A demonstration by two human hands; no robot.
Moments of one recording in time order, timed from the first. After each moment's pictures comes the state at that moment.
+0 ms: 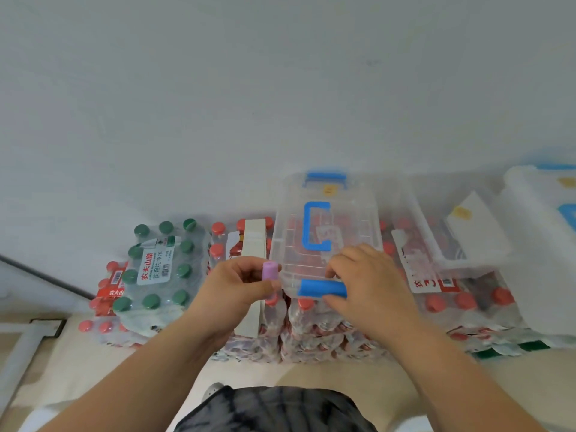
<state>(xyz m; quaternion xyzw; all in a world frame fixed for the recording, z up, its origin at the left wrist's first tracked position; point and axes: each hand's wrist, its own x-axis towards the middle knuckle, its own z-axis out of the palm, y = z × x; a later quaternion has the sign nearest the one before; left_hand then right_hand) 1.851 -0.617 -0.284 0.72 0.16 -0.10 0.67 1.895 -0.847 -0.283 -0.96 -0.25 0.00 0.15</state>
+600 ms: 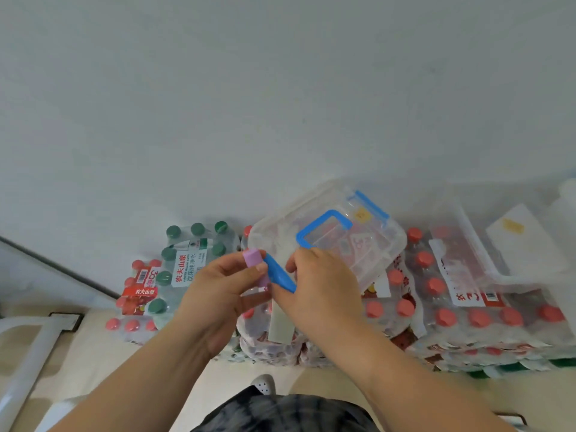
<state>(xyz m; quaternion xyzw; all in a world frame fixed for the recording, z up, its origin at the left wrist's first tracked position) 1.843 -0.546 -0.272 0.56 0.26 -0.04 0.79 1.881 -0.707 -0.272 -0.94 -0.18 0.00 0.29</state>
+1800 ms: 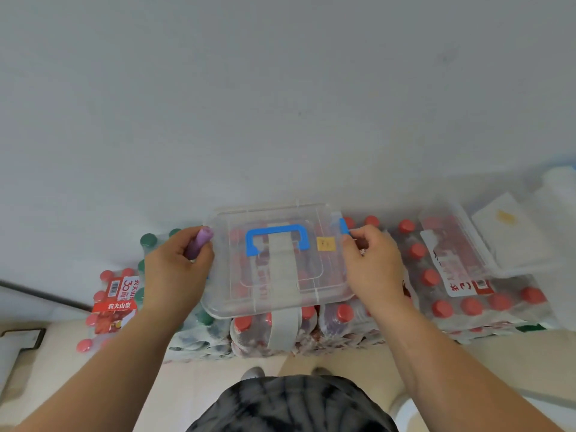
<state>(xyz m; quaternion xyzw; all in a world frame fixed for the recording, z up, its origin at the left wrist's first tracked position) 1.900 -0.467 -0.314 0.86 0.19 0.17 0.44 1.948 -0.755 -0.333 -0.88 0.10 -0.05 0.45</state>
